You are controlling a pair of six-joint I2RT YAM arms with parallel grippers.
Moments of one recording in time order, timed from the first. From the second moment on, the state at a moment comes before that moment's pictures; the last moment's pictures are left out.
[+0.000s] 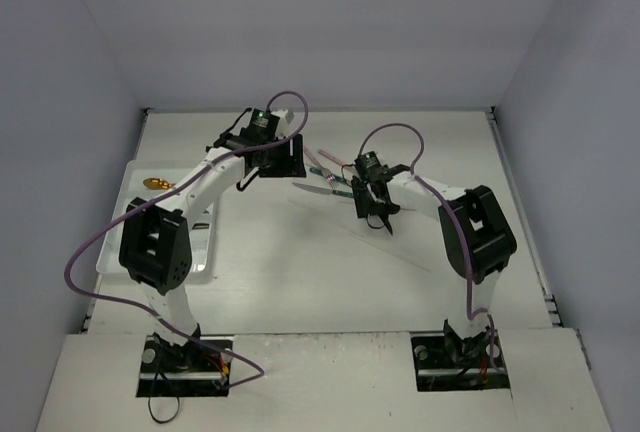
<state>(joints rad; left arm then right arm) -0.43 1.80 1.54 -0.58 0.19 -0.38 0.49 1.87 1.18 -0.47 0.23 0.27</state>
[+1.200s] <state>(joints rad) -0.42 1.95 1.45 -0.36 0.47 -0.71 0.65 1.78 1.24 -0.48 0.14 0.33</state>
